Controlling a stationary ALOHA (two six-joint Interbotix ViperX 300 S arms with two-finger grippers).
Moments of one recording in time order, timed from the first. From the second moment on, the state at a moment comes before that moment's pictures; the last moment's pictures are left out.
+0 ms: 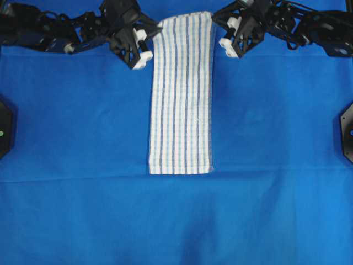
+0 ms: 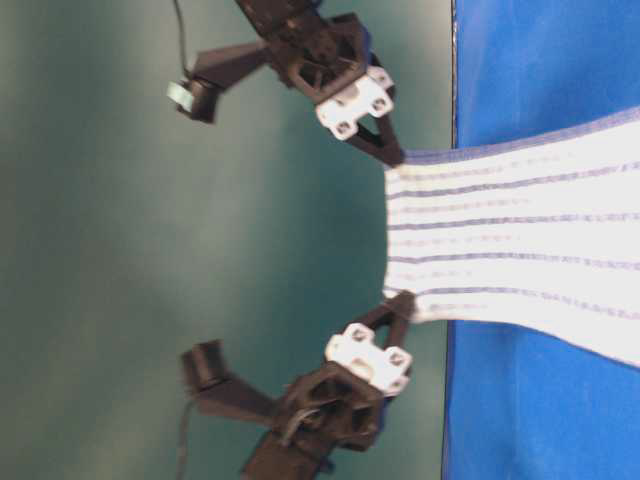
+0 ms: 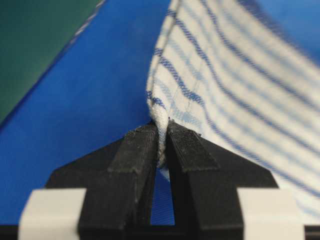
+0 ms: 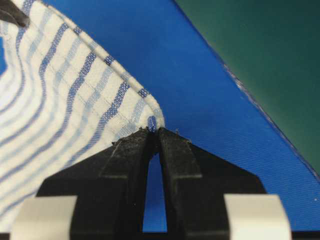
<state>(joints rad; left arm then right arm) 0.46 0.10 0.70 -0.03 -0.29 0.08 -0.56 -0.02 0.76 -0.01 -0.21 0.02</state>
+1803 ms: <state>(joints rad) -0.12 0.11 0.84 -0.03 -0.31 -0.06 0.09 -0.02 0.86 0.25 -0.13 0.03</state>
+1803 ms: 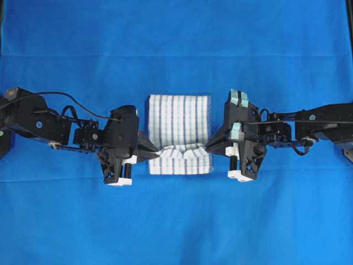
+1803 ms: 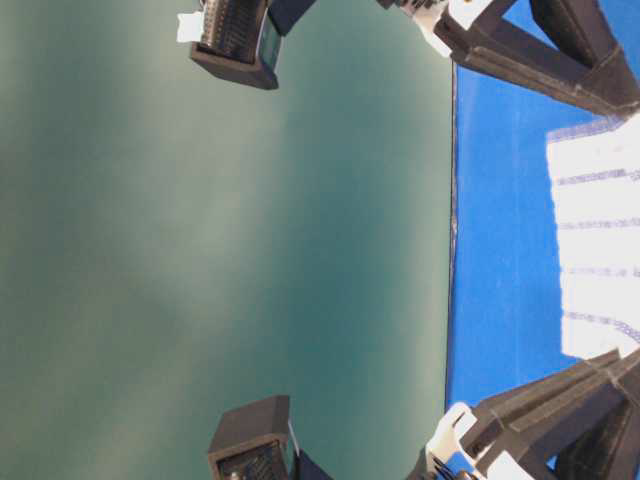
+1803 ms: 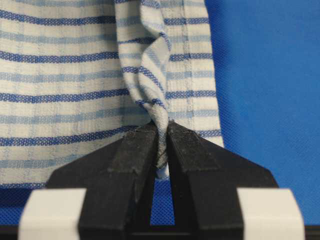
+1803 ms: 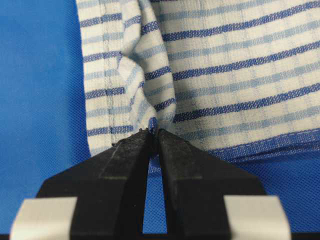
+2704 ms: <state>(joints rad) -0.17 -0.04 0.85 -0.03 -0.20 -0.05 0.17 -0.18 0.88 0.27 -0.13 0.02</state>
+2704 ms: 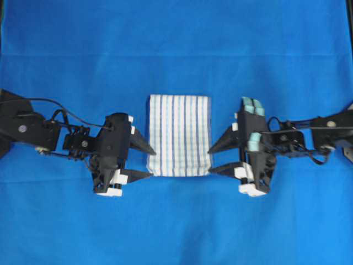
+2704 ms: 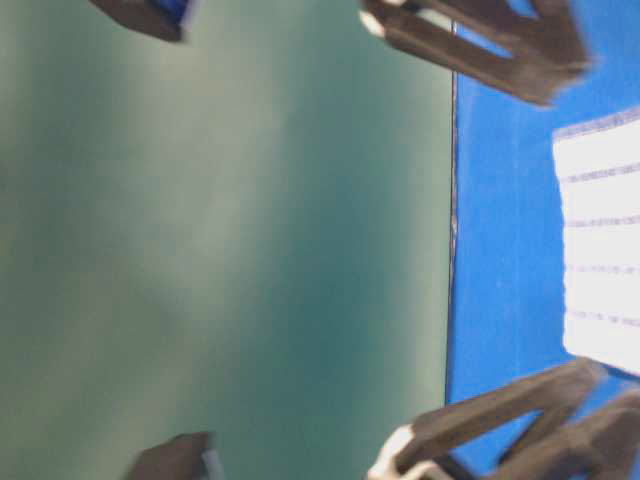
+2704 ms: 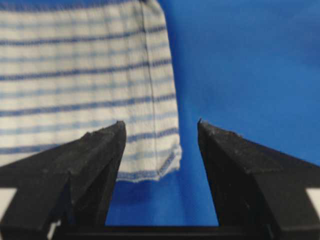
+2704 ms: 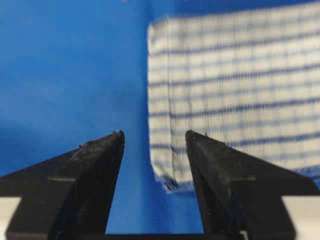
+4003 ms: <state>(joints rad) -0.03 -1.26 1.24 -0.03 0.11 0.02 -0.17 -1.25 1.20 0.19 0.20 -0.06</state>
